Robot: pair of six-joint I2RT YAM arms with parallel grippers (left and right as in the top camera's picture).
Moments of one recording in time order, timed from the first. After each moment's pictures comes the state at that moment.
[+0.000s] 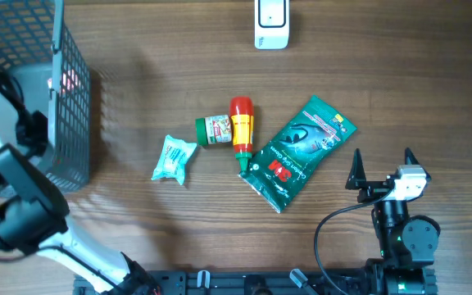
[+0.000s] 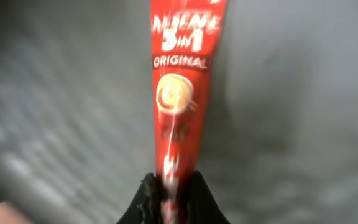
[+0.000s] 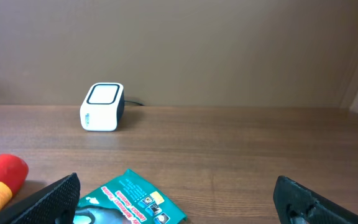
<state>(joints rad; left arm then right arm) 0.57 1.98 1.53 -1.00 -0.19 -0.29 -0.02 0.01 0.01 0.00 -0.03 -0.01</state>
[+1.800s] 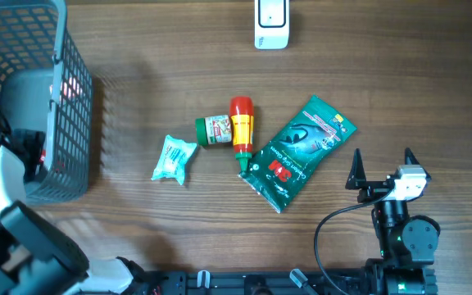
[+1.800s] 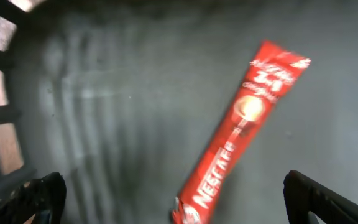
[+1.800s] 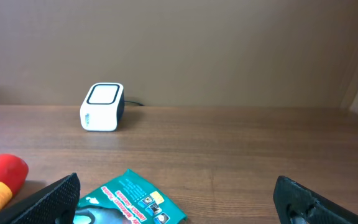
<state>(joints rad) 0.68 1.67 1.08 -0.61 -0.17 -0.75 -0.02 0.01 0.01 0.00 -0.03 -0.01</state>
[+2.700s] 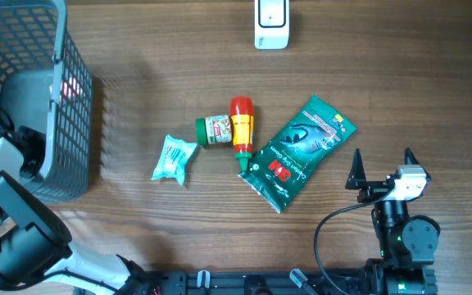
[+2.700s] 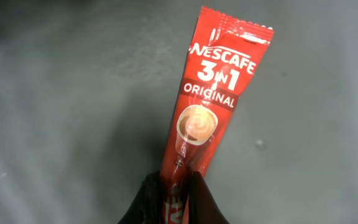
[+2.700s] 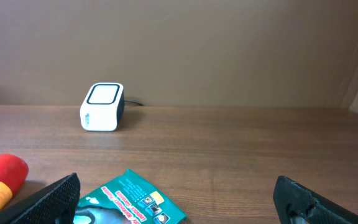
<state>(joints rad) 0.69 1.83 1.12 -0.45 0.01 -0.48 -0.02 0.01 0.01 0.00 -0.03 -0.01</state>
